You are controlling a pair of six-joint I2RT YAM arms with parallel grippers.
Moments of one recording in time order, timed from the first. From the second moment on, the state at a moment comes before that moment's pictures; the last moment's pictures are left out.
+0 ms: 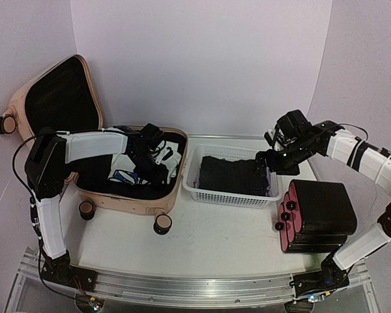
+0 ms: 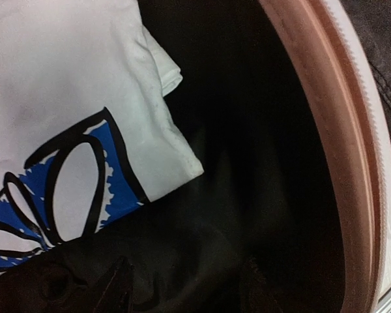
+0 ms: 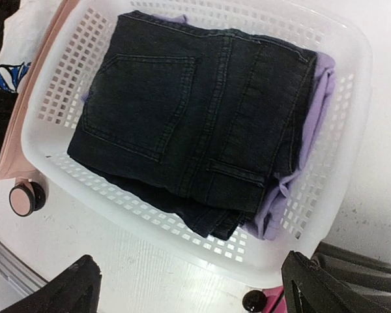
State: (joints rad) left arm -0.65 1.93 1.52 -0.75 0.07 -0.09; right arm 0.51 1.43 1.24 -0.83 -0.09 0.32
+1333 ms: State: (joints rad) left arm -0.68 2.27 1.89 -0.87 -0.10 0.07; right arm 0.51 1.47 1.55 -1.18 -0.02 0.31
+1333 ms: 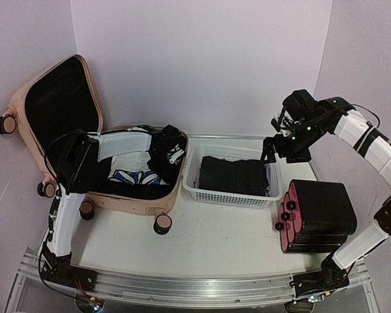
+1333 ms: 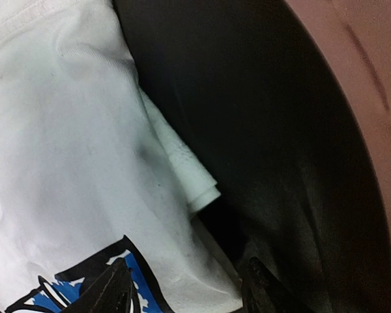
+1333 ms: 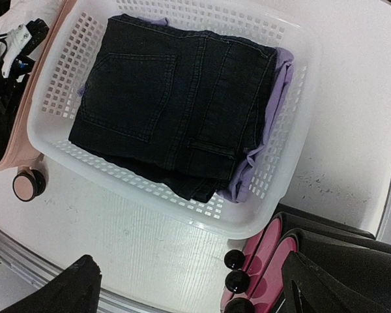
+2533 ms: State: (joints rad) left arm -0.66 2.21 1.73 -0.77 -0.06 0.09; right arm 0.51 1.58 1.66 -1.13 -0.12 0.41
